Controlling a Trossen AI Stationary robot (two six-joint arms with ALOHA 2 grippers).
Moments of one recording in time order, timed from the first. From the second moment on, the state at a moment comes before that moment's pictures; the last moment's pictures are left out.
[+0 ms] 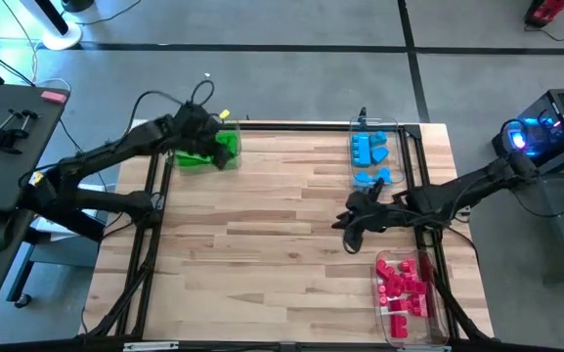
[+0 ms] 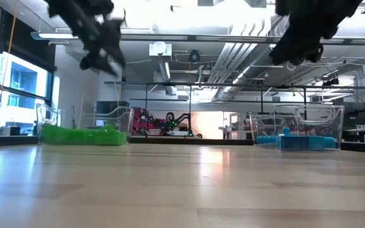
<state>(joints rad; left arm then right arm) 0.61 1.13 0.96 -0.65 0.17 -0.30 0.32 1.13 0.79 -0.50 0.37 0.67</state>
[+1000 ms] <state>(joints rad) 0.02 0.23 0.01 0.40 -0.16 -0.62 0.41 0.93 0.79 -0.48 0.33 0.86</state>
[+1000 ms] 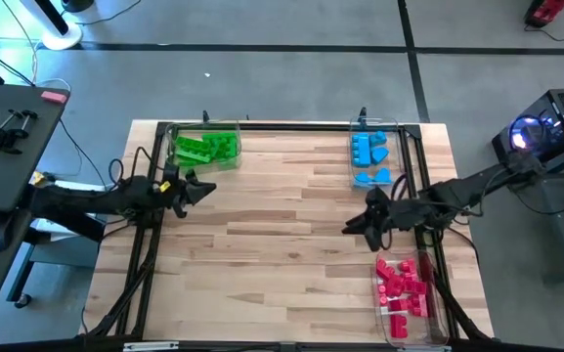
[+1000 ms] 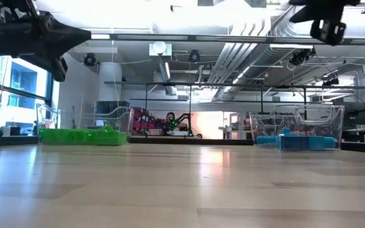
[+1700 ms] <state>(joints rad) 0.03 0.22 0.01 0.38 -0.16 -0.62 -0.03 0.52 0.11 0.36 -0.19 0.45</state>
